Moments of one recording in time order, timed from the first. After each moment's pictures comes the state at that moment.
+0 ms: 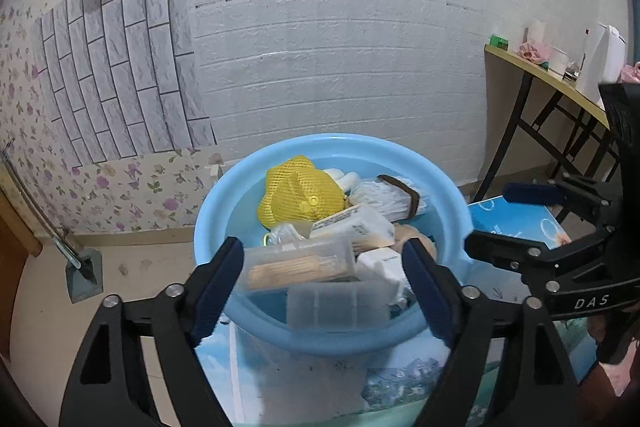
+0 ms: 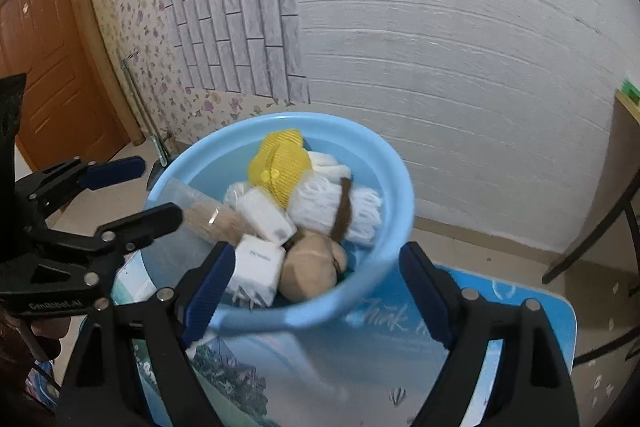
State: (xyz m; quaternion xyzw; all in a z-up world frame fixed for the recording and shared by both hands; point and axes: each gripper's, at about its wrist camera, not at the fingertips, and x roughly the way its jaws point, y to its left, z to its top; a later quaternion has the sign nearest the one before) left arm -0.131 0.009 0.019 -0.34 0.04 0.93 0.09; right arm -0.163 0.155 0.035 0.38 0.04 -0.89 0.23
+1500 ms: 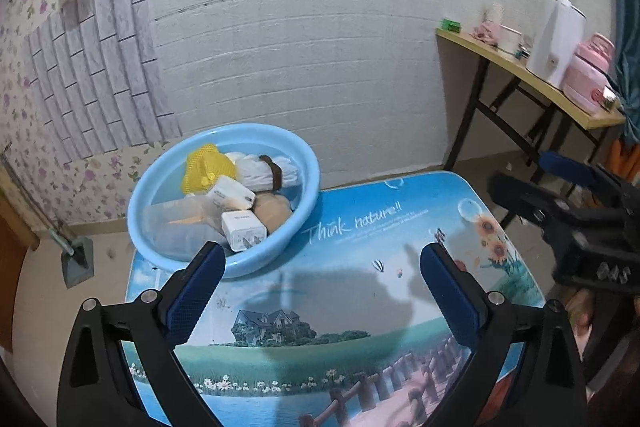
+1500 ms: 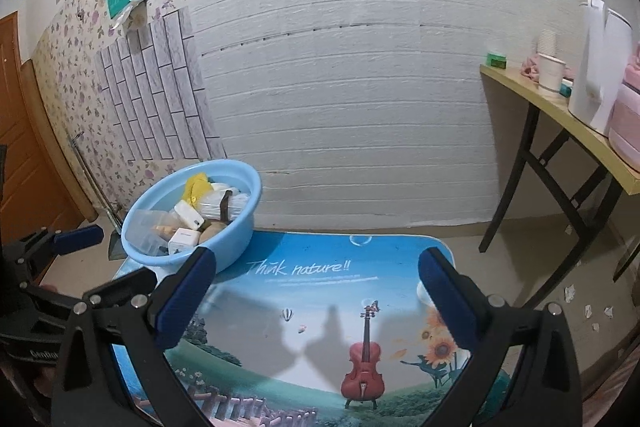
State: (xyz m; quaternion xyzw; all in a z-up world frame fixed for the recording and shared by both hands) left arm -0.045 0.127 0.053 -0.37 0.05 0.92 0.11; right arm -0.054 0.285 0.092 0.31 -0.03 -0.94 0.10
